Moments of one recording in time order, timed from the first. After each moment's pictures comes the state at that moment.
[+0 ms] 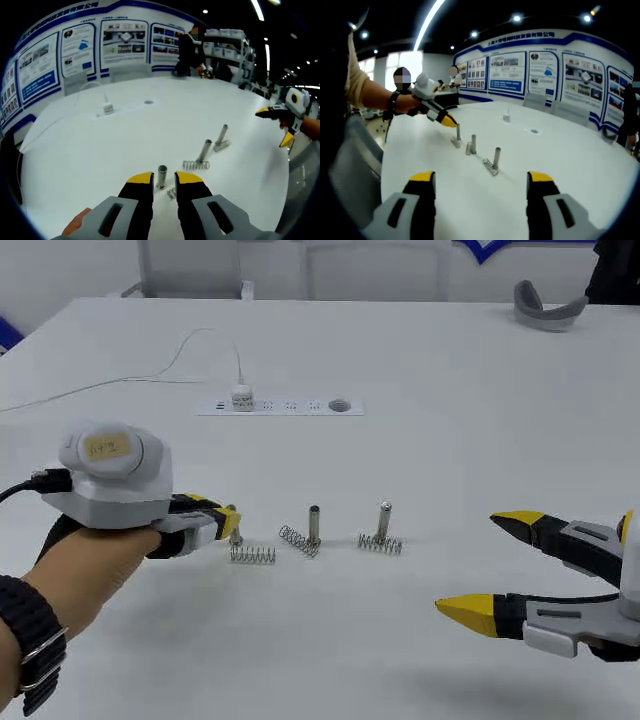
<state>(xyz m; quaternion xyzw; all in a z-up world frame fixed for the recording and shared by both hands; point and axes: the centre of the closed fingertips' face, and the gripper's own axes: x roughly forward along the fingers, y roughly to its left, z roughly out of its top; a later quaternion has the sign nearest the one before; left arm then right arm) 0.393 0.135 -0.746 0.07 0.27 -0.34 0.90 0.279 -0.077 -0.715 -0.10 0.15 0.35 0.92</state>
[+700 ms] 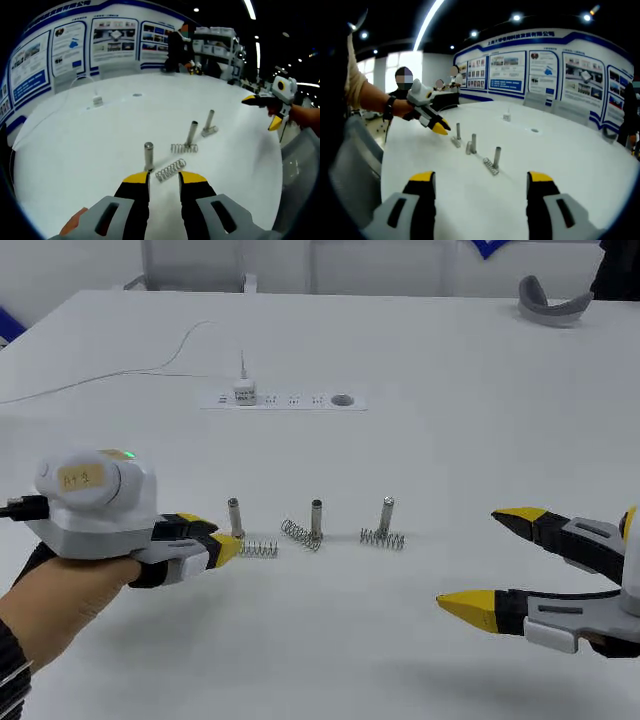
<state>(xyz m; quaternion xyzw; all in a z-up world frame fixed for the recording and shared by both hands) 0.368 0.135 -0.770 0.07 0.28 -0.39 0.87 0.280 -0.078 -0.717 -0.09 0.16 0.35 0.92</state>
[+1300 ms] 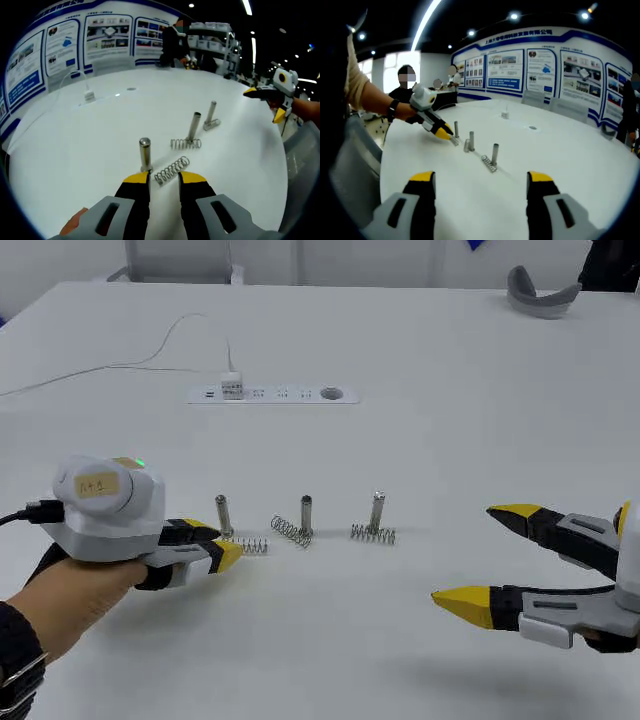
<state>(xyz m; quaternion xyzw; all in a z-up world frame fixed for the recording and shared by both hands) 0.376 0.123 -0.789 0.09 0.29 -0.41 0.86 0.281 -0.084 -0.723 -0.09 0.17 0.34 0.92</state>
